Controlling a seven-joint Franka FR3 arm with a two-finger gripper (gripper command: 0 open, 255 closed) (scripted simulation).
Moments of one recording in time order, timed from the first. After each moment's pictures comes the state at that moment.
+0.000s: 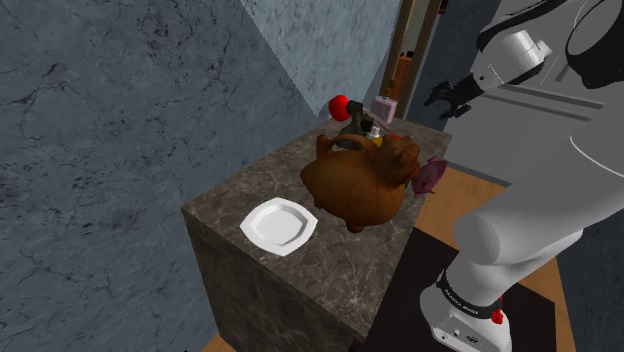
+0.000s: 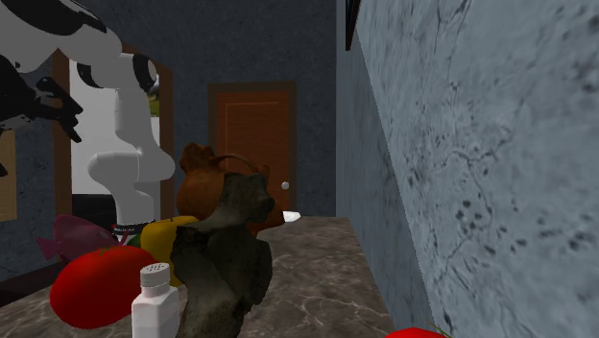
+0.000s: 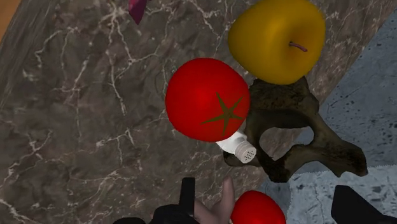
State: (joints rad) arm -0.61 -0.16 -0.57 -2.14 0.64 2.09 -0.54
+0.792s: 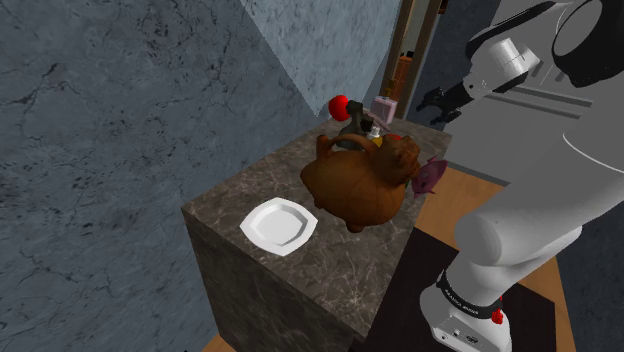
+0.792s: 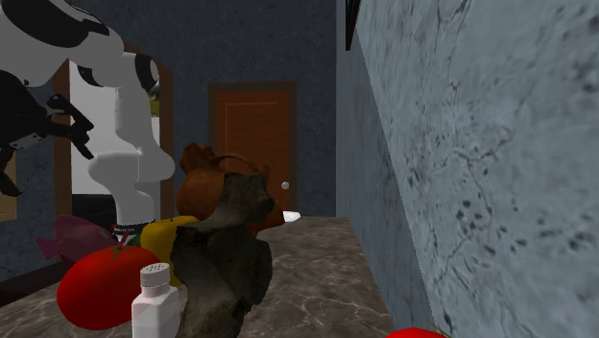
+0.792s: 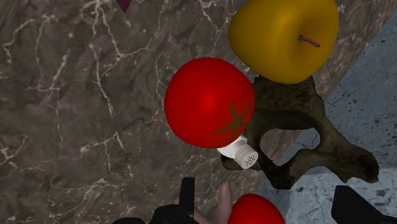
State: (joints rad) arm -0.59 -0.11 -0.57 -2.17 0.73 2.15 -0.61
